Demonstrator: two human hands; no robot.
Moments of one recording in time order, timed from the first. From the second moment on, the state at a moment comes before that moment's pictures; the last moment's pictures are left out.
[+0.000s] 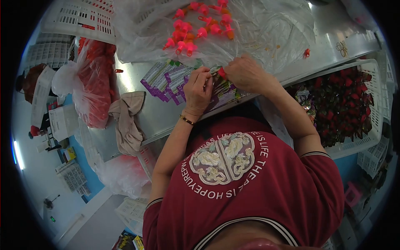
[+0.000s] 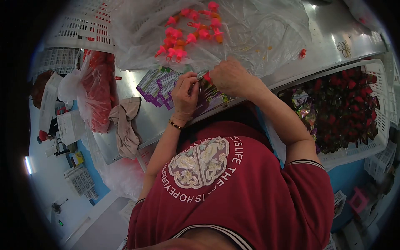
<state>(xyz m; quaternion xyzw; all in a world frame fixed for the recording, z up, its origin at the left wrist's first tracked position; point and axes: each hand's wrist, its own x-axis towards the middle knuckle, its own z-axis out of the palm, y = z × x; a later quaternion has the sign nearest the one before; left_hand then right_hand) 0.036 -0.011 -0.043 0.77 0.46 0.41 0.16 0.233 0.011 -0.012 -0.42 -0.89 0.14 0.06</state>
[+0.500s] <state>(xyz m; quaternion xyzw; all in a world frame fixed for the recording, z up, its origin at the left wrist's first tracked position) 0.041 -0.013 -0.024 0.75 0.46 0.44 0.18 0.212 -0.005 -0.021 -0.50 -0.77 0.18 0.36</state>
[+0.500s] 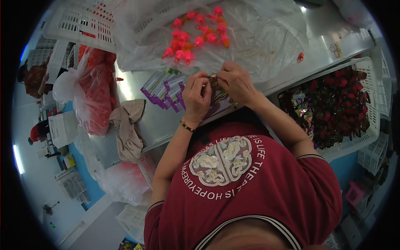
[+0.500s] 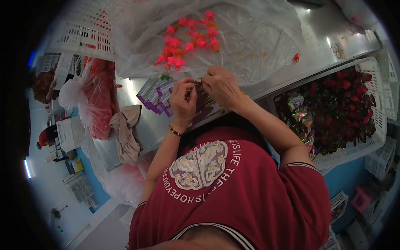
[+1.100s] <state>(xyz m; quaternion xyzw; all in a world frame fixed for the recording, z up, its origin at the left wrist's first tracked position) 0.045 0.004 0.003 0.71 0.42 0.50 0.26 0.217 0.014 0.004 -0.45 -0.76 0.24 0.40</state>
